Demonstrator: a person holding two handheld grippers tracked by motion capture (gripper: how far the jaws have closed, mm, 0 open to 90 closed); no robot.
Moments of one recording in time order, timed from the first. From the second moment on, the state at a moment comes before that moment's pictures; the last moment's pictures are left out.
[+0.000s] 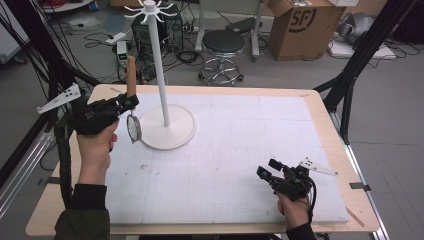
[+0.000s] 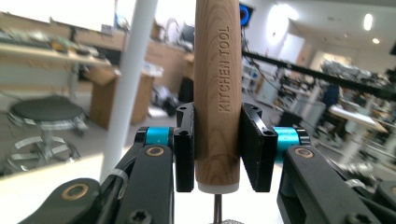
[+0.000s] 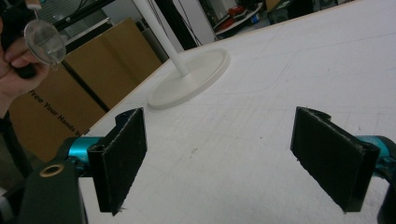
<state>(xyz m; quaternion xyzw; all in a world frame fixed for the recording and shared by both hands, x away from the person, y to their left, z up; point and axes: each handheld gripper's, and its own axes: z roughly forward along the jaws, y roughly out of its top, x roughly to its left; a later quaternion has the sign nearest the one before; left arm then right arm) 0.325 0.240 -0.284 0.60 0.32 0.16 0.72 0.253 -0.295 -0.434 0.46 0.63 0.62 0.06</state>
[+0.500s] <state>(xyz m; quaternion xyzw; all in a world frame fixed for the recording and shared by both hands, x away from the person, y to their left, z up) 0.342 0.226 -0.244 0.58 0.30 0.19 0.73 0.258 -0.301 -0.437 0.47 0.62 0.63 0.05</state>
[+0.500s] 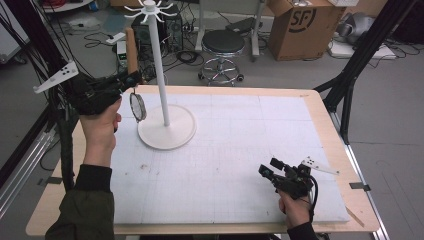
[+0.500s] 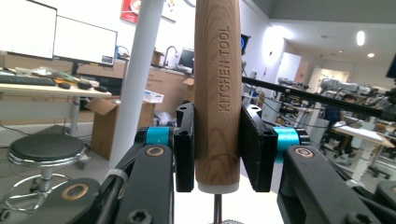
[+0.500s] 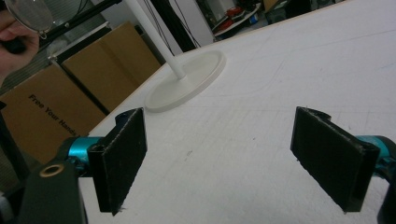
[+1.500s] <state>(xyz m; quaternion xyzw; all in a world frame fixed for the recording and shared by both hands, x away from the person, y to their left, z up) 0.393 0.254 -0.224 0.59 0.30 0.17 0.73 0.258 -0.307 -0.438 0.48 0.61 0.63 0.06</state>
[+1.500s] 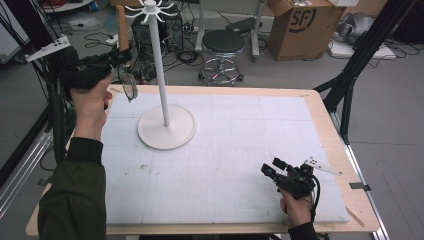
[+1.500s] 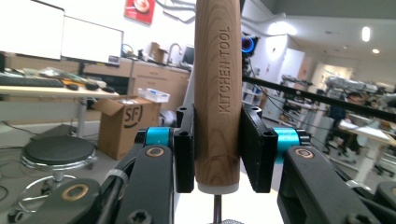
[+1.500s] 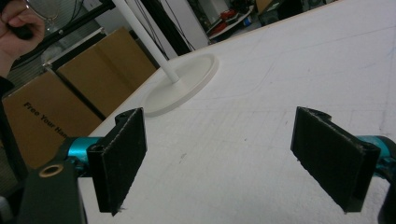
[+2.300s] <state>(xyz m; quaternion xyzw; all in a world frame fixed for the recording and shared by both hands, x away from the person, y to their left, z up) 0.402 0.245 -0.234 0.61 0.30 0.16 0.72 0.259 -0.310 -0.439 0.49 0.61 0.62 0.06</state>
